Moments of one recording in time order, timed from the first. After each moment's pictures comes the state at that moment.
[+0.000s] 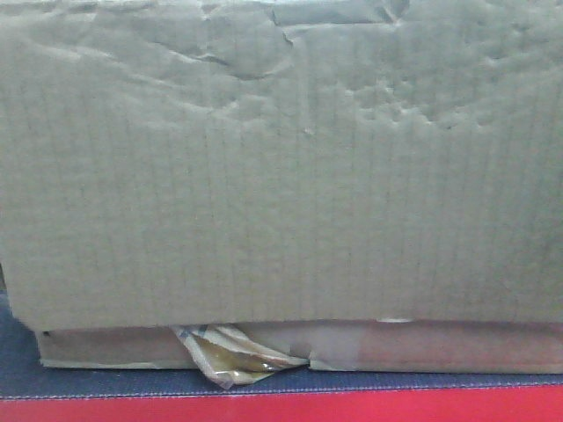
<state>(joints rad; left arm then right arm) 0.02 1.18 -1.13 -0.09 0.87 0.12 -0.02 0.00 0.00 0.01 0.01 -0.04</state>
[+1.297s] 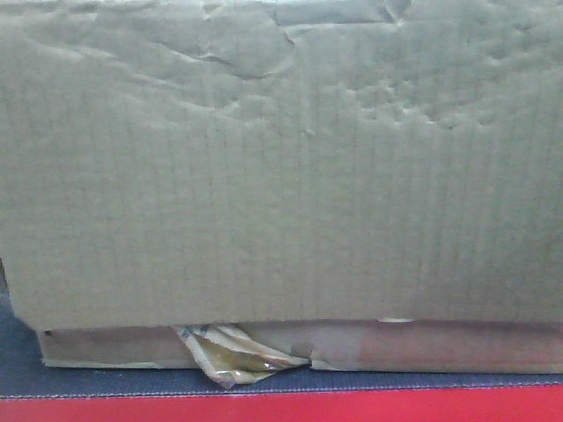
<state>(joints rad) 0.27 1.58 -1.29 -0.17 0.95 0.32 -0.02 0.00 0.00 0.01 0.01 -0.04</state>
